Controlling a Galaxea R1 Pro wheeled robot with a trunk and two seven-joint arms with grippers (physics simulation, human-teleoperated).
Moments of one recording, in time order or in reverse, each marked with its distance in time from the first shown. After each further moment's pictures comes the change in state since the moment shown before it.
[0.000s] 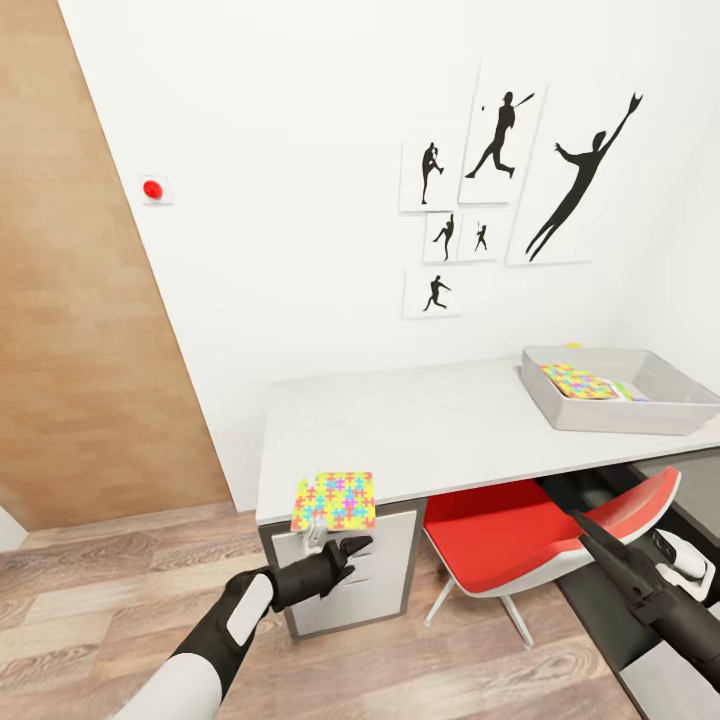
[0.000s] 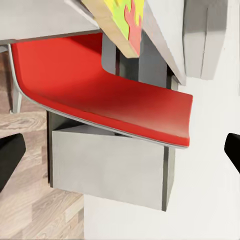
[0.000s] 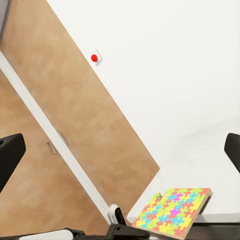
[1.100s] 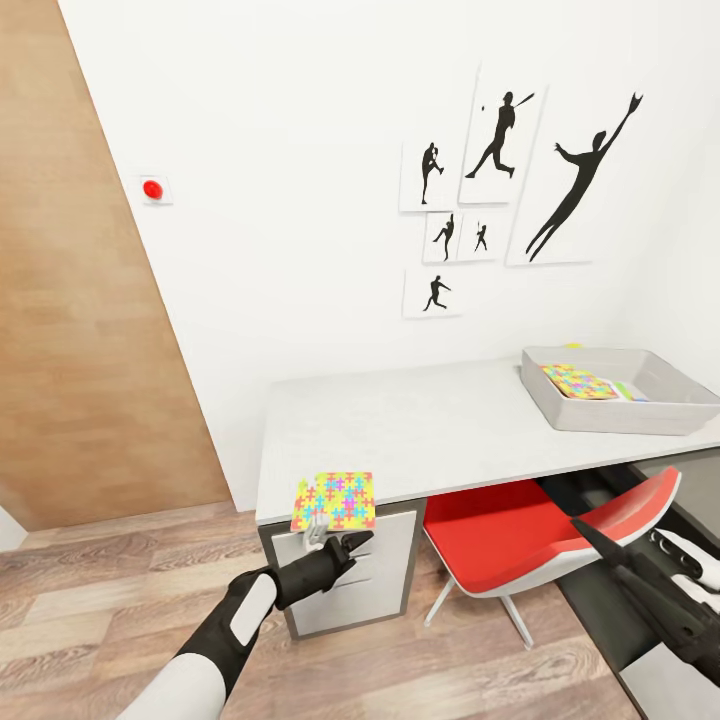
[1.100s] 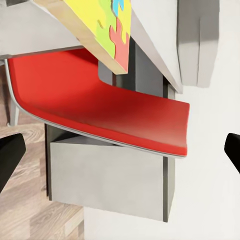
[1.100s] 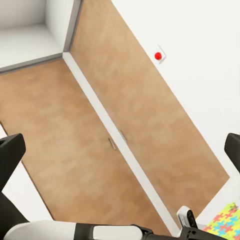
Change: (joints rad) left arm 0.000 -0.013 0.006 0.000 0.002 -0.056 -0.003; right arm 0.000 0.002 -0.012 -0.039 -0.015 0.128 0.240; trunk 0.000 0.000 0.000
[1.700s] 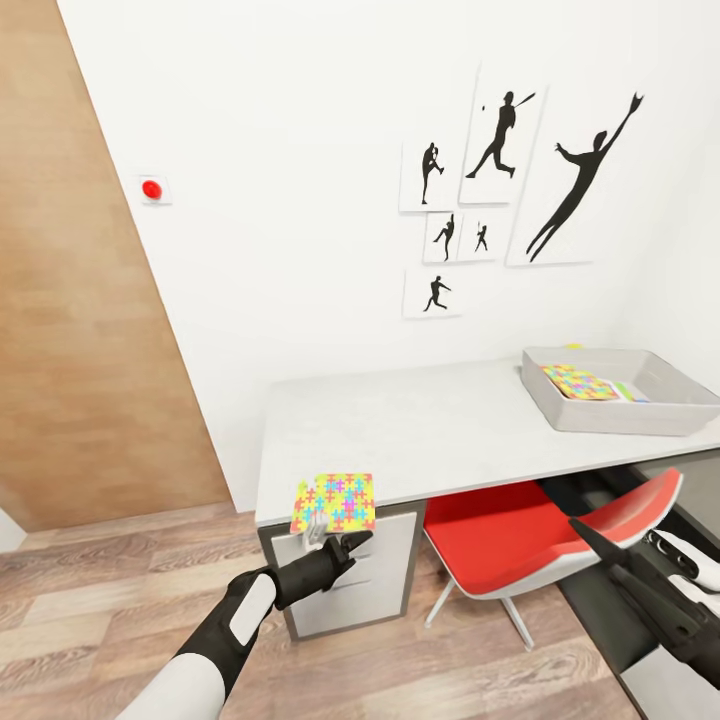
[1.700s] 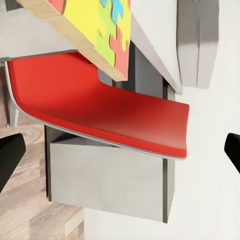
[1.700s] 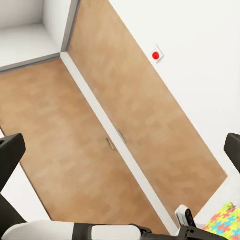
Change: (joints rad) left arm 0.000 0.002 0.001 0.000 0.000 0.001 -0.003; right arm 0.000 0.008 0.000 -0.001 0.008 -0.002 -0.007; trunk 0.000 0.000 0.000
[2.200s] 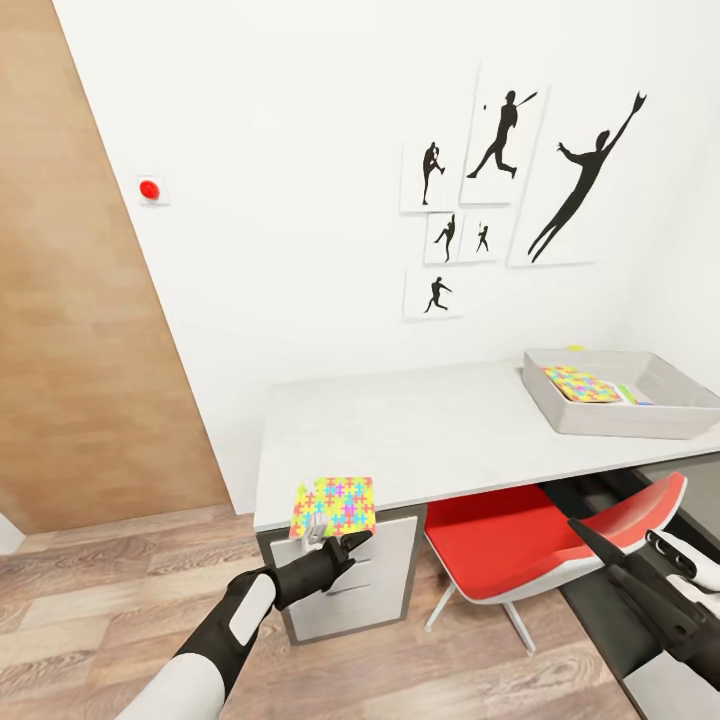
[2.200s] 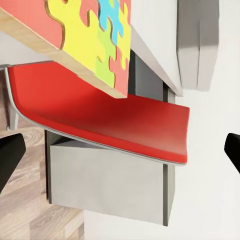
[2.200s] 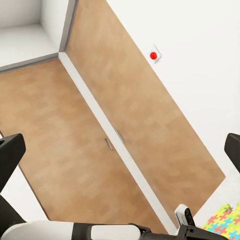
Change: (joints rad) left arm 0.000 0.001 0.000 0.000 0.000 -0.001 0.000; right arm 0.000 0.001 0.002 0.000 0.002 0.000 -0.005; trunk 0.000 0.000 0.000
